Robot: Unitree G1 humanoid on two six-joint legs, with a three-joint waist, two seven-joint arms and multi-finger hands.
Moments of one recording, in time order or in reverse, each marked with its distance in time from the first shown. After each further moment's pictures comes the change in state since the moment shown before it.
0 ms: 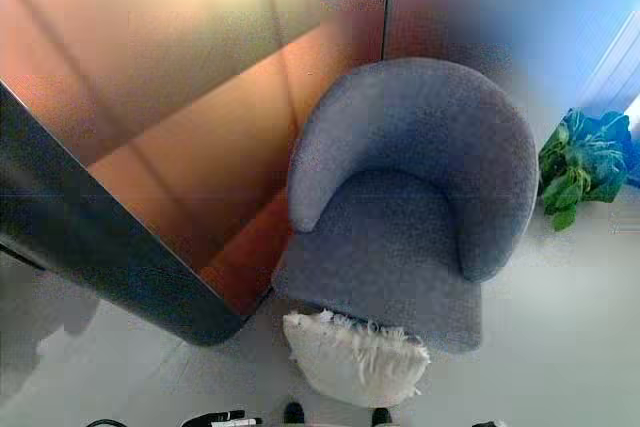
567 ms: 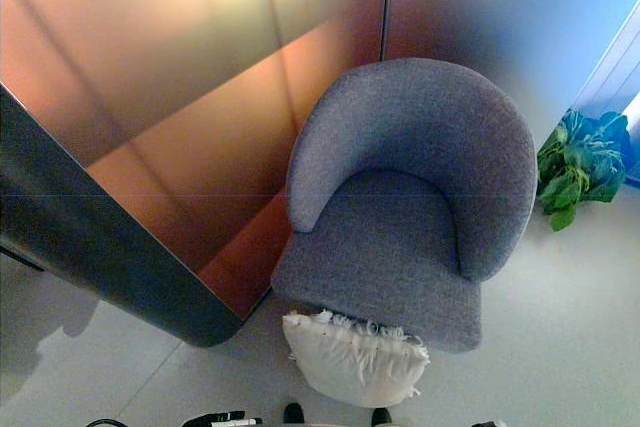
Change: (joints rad) left arm -0.002 0.000 0.000 -0.001 -0.003 0.011 0.000; right arm 0.000 0.000 0.000 0.000 0.003 -0.005 0.001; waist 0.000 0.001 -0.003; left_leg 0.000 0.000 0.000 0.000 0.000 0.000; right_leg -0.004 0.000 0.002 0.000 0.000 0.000
